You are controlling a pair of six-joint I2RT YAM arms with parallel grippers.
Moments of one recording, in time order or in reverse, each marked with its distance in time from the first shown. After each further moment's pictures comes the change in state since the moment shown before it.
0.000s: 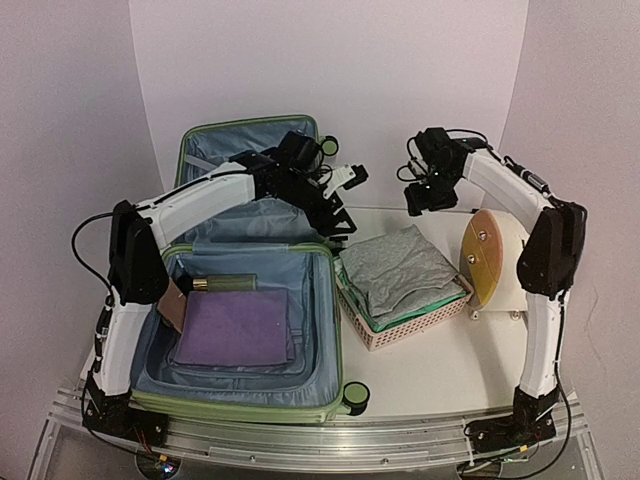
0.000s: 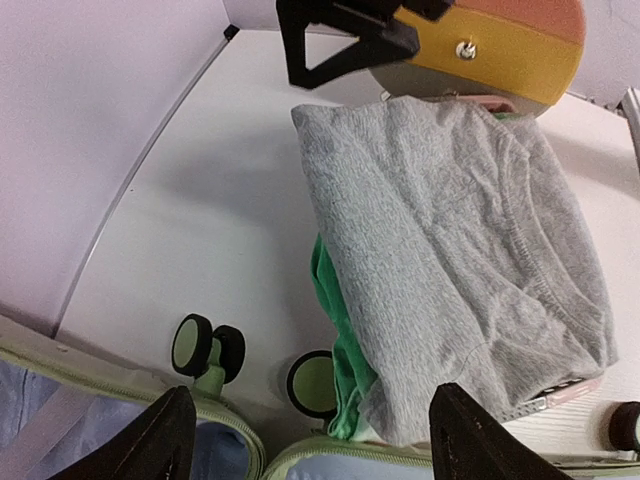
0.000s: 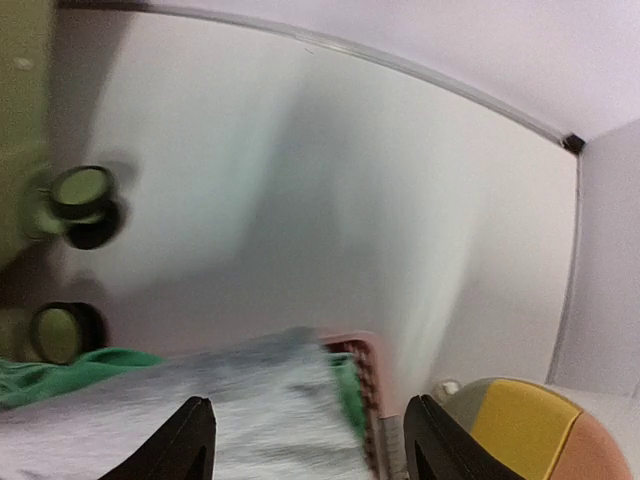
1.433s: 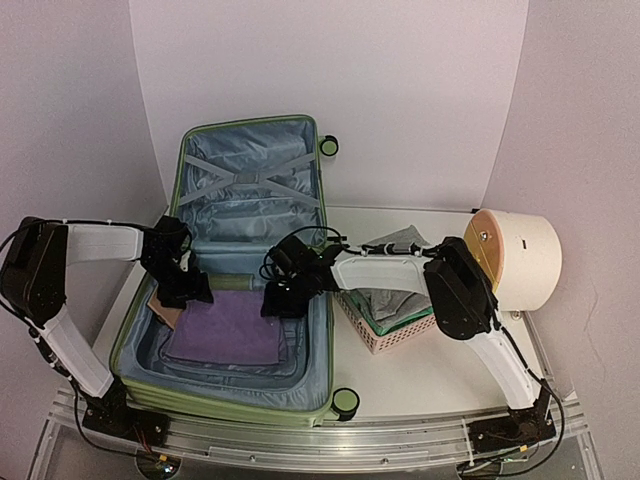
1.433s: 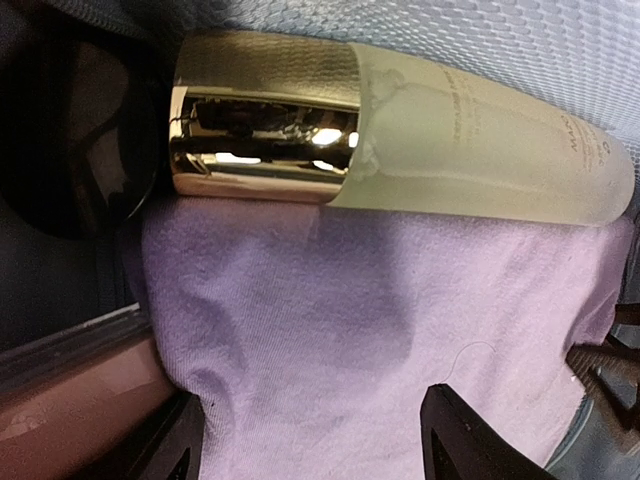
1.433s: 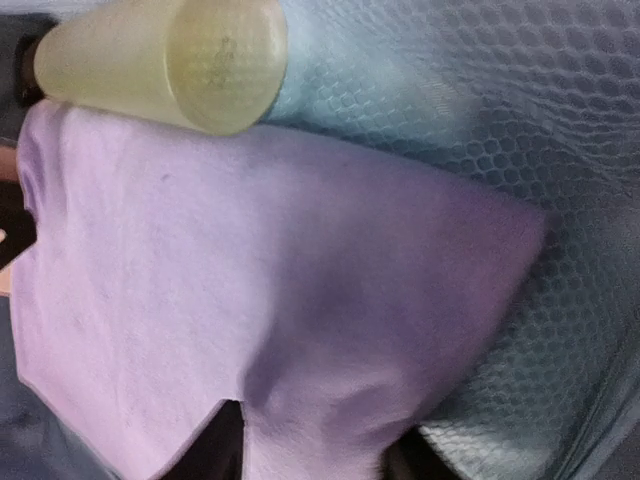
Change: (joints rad) left arm 0.496 -0.632 -1.287 0.053 -0.169 -0.821; right arm 0.634 0.359 -0.105 0.551 -0.346 0.734
